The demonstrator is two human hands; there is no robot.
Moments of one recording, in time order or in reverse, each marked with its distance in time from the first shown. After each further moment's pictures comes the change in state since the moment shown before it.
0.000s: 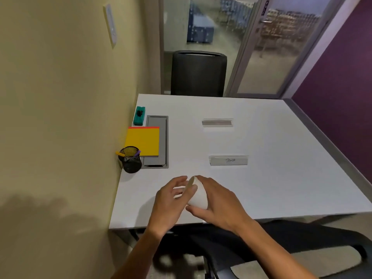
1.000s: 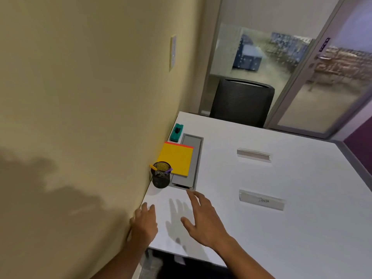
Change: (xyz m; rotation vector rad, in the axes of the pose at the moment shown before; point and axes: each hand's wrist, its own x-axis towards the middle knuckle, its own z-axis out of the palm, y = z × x) left_hand 0.069 -0.150 -0.111 1.233 0.194 -0.383; right_hand 0.100 -0.025 0.080 -0.044 -0.225 -0.074
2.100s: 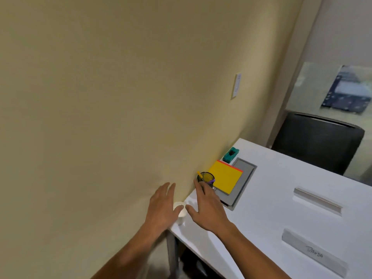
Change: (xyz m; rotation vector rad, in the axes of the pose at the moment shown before) left_hand -0.135 0.001 -0.093 -0.227 0.412 -0.147; right_hand -0.001 -0.053 -0.019 -0.072 0.037 -0.465
